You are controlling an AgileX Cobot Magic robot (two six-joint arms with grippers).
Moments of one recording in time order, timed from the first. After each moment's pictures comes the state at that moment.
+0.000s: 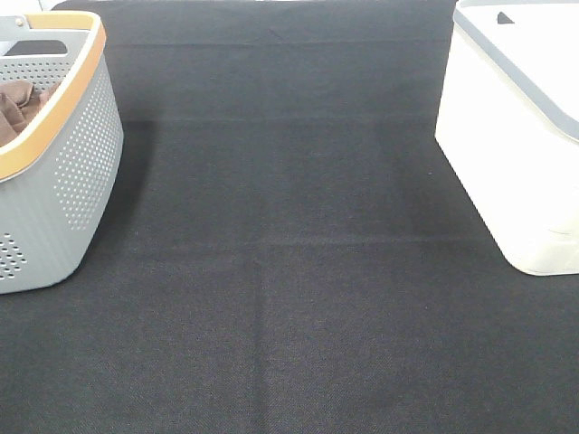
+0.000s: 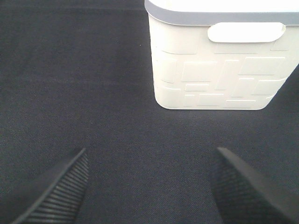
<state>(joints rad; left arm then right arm) 0.06 0.00 -0.50 -0.07 1.05 0.06 0.02 -0.01 -0.50 0.03 1.07 -0.06</state>
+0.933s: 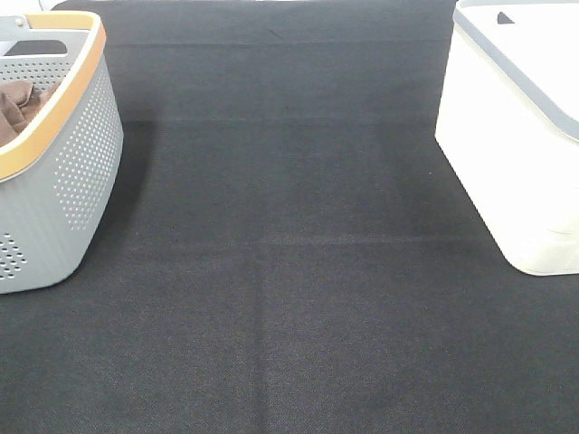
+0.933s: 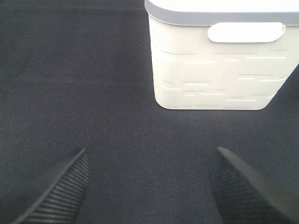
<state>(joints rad) 0.06 0.00 -0.50 -0.07 1.05 0.06 0.02 -0.01 -0.50 0.03 1.07 -0.06</state>
